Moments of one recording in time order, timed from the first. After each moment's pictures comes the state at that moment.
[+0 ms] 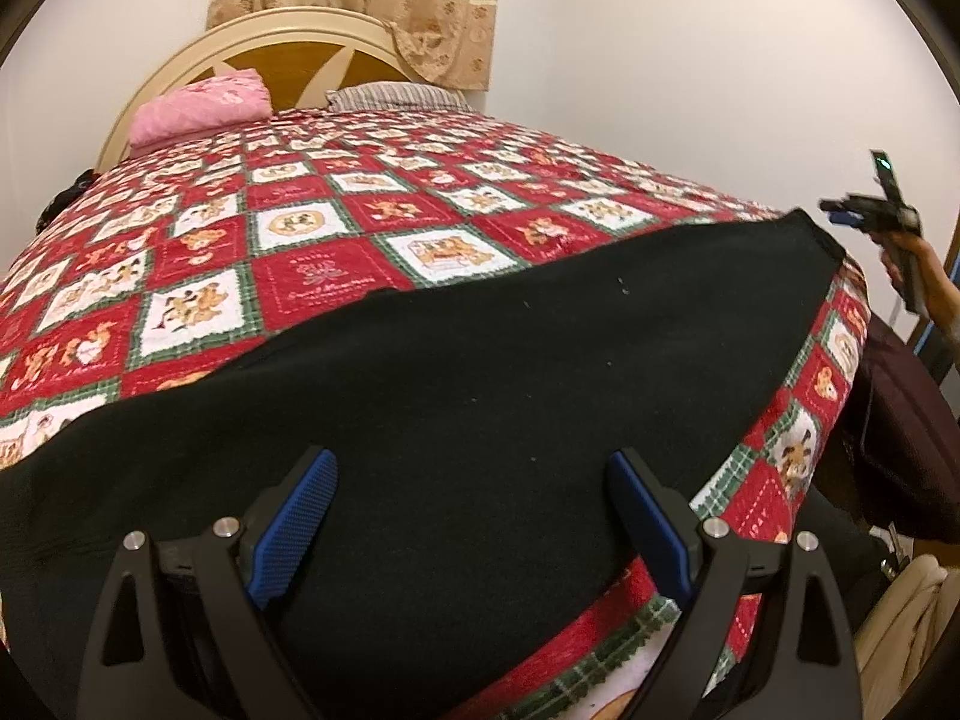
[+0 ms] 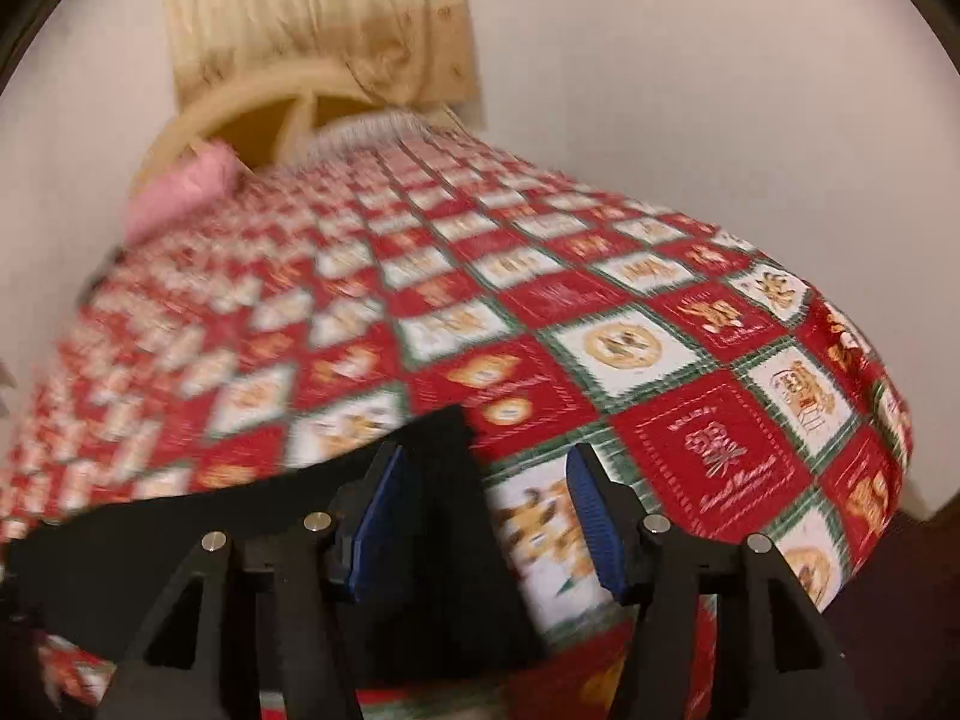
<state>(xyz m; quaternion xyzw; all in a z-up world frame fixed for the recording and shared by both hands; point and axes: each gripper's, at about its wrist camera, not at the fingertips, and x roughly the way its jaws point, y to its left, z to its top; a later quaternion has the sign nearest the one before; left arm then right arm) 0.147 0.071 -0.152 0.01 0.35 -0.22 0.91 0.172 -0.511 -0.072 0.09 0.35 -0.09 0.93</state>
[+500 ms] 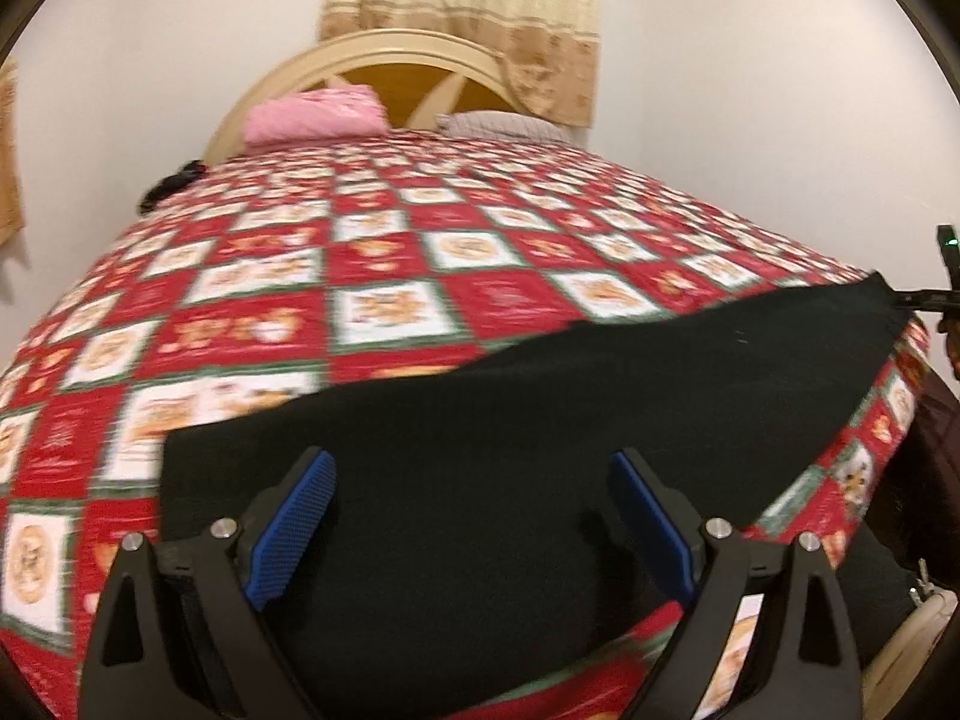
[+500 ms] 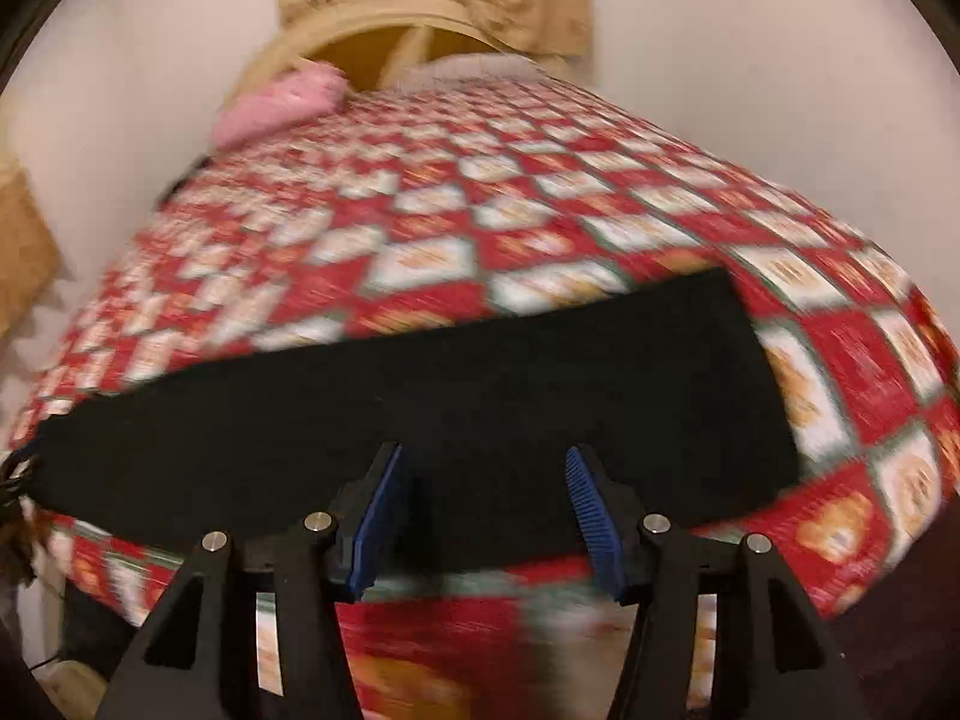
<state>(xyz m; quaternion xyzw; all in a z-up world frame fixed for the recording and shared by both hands) 0.131 0.153 -0.134 -0.01 0.33 -0.09 0.94 0.188 -0.396 -0.108 0.04 0.41 0.03 0.91</state>
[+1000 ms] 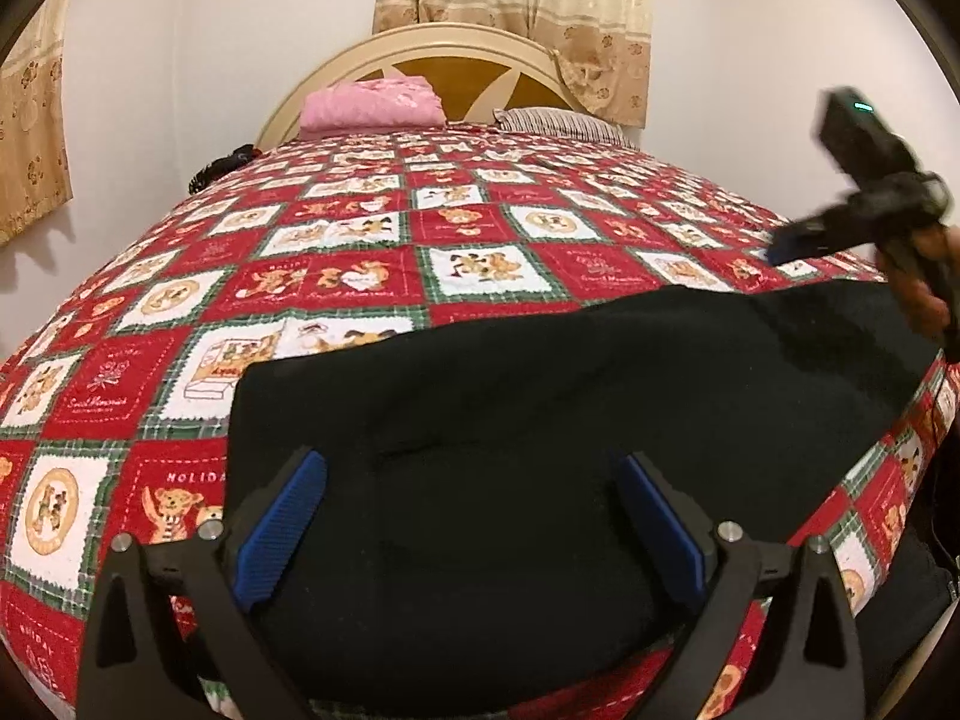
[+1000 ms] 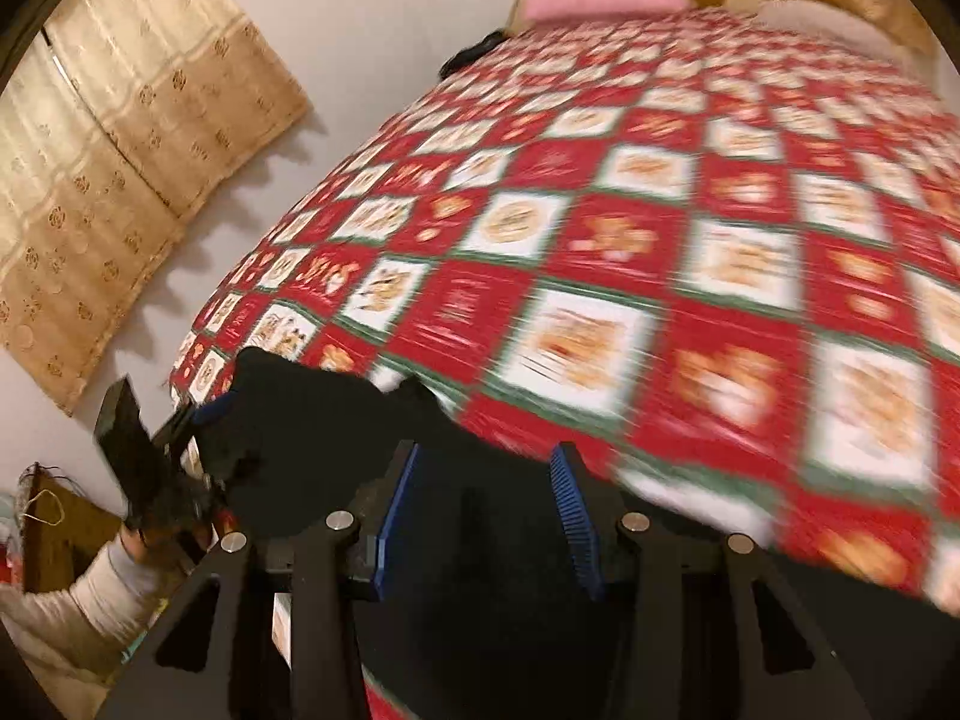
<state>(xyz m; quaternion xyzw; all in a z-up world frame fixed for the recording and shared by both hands) 0.128 0.179 -0.164 -0.02 0.33 -0.05 0.94 0.316 -0.048 -0.144 0.02 0.49 0.37 0.79</state>
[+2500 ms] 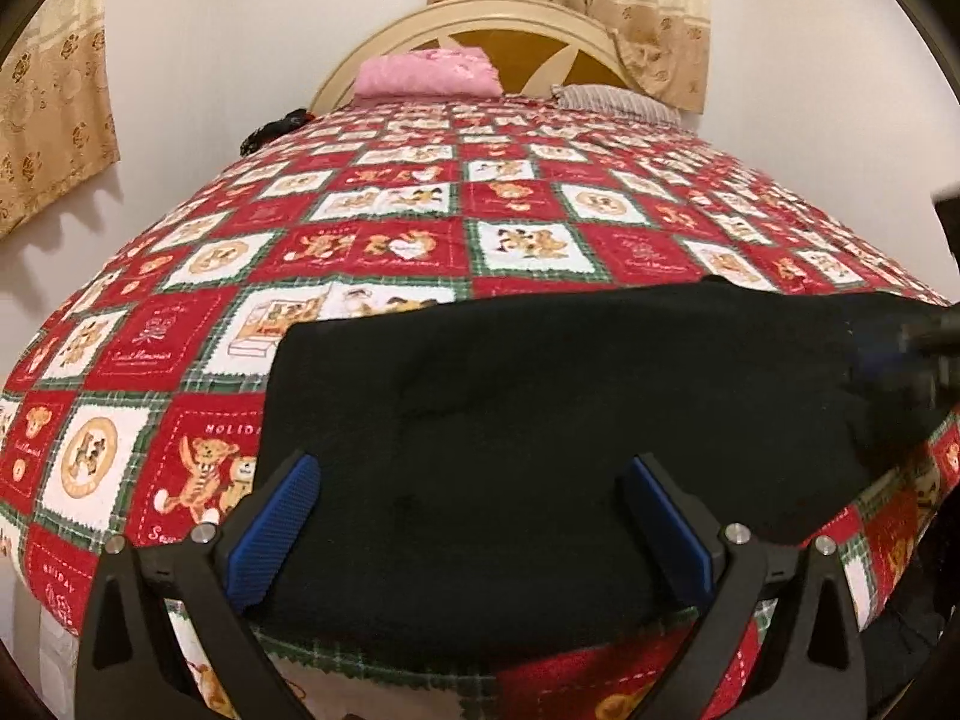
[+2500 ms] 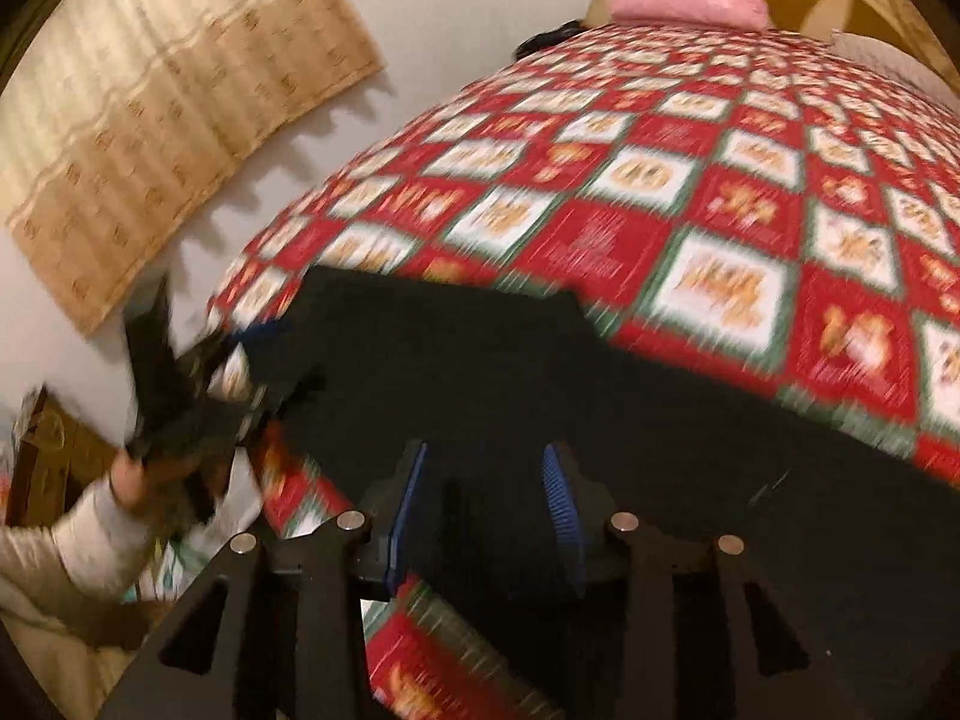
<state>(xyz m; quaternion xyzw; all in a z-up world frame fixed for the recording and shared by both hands) 0.125 0.174 -0.159 -0.03 0.37 0.03 0.93 0.225 -0.019 -0.162 -0.04 0.47 0.43 0.77</state>
